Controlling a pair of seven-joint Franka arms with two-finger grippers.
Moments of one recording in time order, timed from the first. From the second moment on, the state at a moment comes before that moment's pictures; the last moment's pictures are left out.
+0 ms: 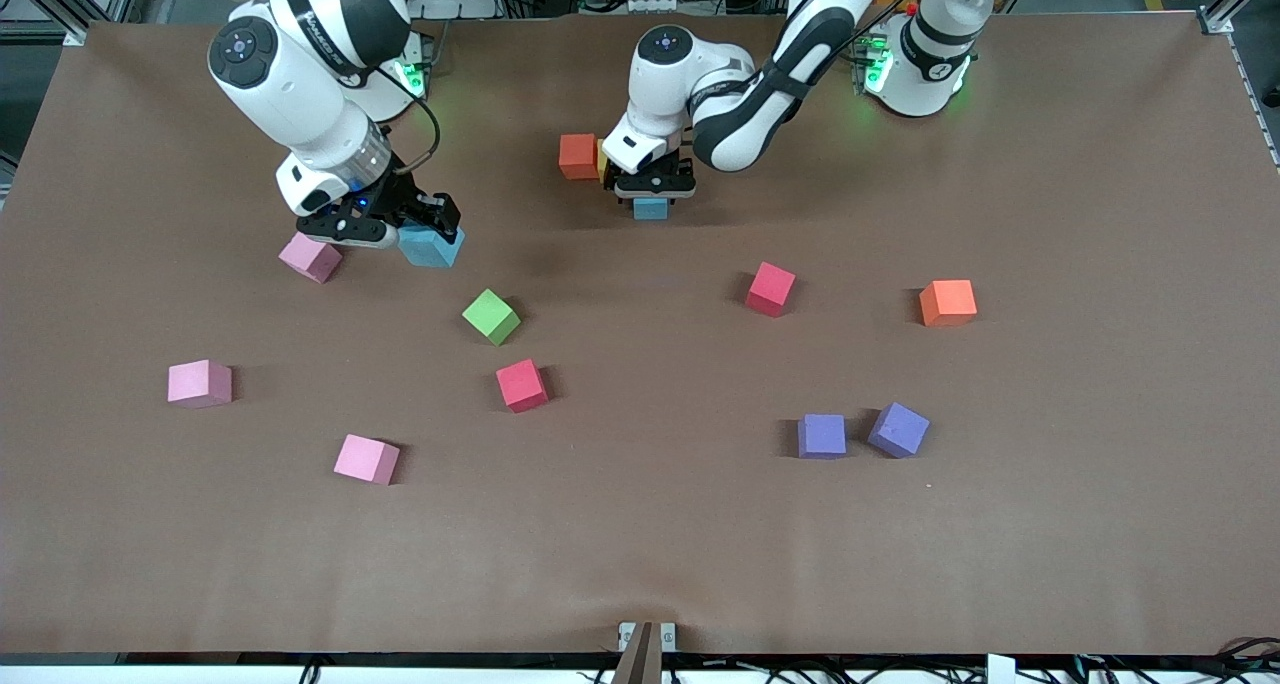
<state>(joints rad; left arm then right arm) -0.58 0.49 -0.50 -2.16 0.56 2.68 -1.56 0.54 -0.19 -0.12 -2.38 0.17 2.29 0.53</state>
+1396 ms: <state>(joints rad) -0.21 0.34 -0.49 -2.15 0.36 2.37 -1.69 0.72 0.05 -0.10 -2.30 0.17 2.44 0.53</state>
